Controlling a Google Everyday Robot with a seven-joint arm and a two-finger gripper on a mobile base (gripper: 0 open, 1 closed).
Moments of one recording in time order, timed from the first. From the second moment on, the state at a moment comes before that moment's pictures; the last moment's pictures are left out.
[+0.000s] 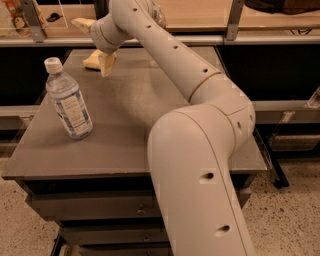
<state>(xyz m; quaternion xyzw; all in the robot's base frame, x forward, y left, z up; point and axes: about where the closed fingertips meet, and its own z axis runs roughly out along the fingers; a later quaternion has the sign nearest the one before) 0.840 0.218 0.887 -0.83 0.29 -0.11 0.45</state>
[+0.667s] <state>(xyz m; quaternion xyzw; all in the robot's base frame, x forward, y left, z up) 0.855 0.210 0.917 -0.84 0.27 -0.13 0.44</state>
